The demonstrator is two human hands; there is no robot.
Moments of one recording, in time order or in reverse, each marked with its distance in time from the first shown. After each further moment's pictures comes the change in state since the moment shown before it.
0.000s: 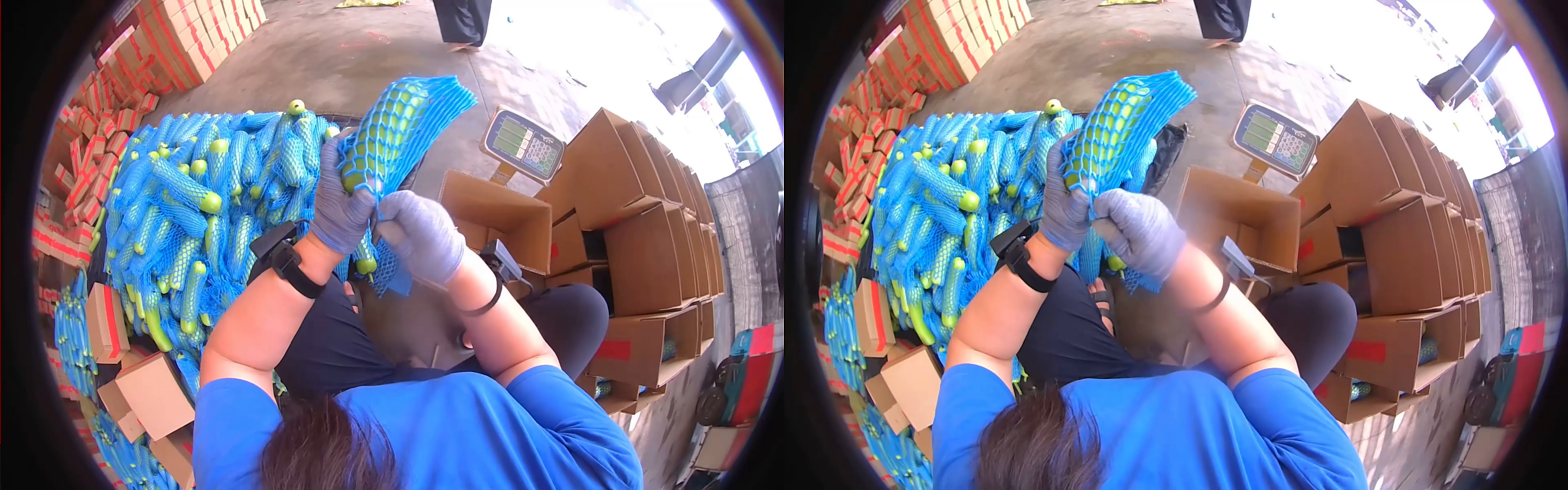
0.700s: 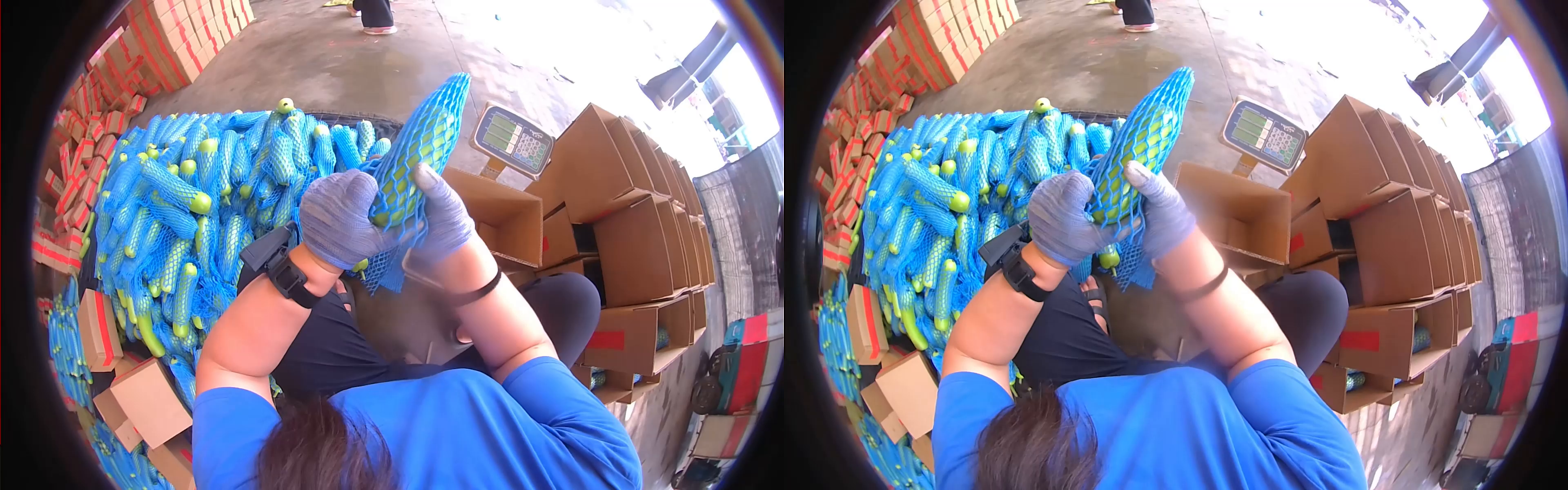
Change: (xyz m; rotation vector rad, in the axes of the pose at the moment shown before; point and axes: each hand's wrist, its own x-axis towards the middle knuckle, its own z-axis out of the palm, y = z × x) left_hand -0.012 0.053 0.011 1.118 -0.104 0.455; right_hand 0.014 0.000 0.004 1.420 0.387 0.614
